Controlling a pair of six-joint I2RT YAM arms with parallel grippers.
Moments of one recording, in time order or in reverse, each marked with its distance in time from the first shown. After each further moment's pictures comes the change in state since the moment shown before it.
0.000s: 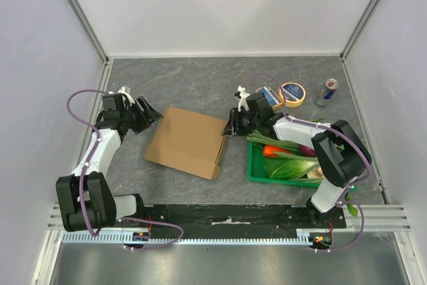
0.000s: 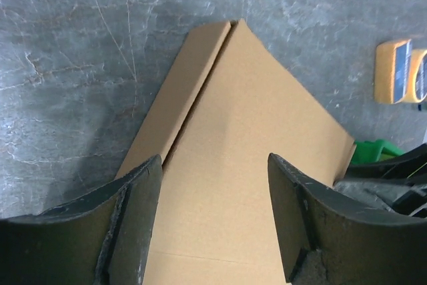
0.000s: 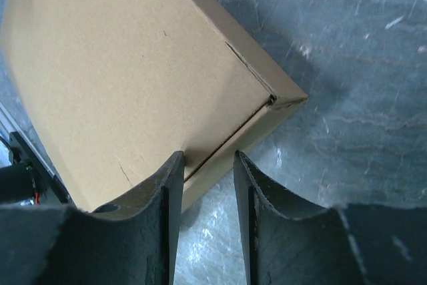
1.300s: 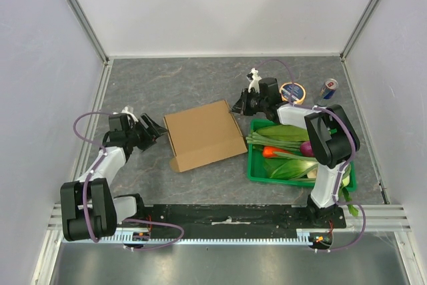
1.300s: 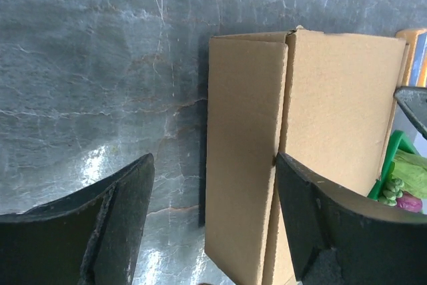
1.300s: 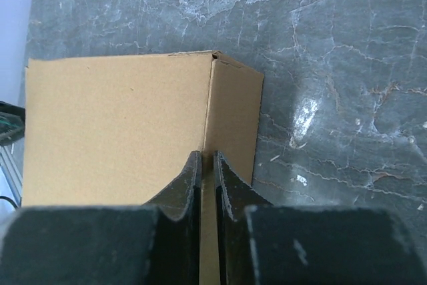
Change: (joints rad) left arm 0.005 -0.051 -0.278 0.187 0.022 -0.090; right arm -0.182 0.211 0.164 0.175 -0.078 -0.013
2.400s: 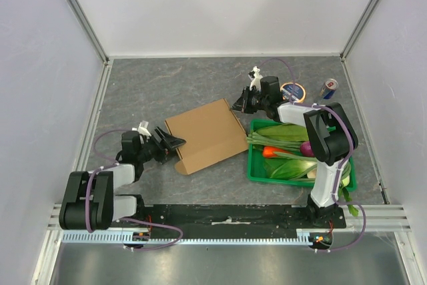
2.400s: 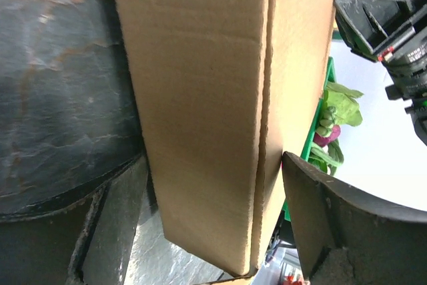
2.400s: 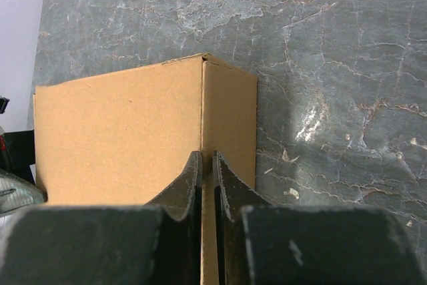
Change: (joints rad) left arm -0.109 0.052 -0.312 0.529 0.249 -0.301; right arm -0.031 0.040 0.023 0.035 -0.036 0.026
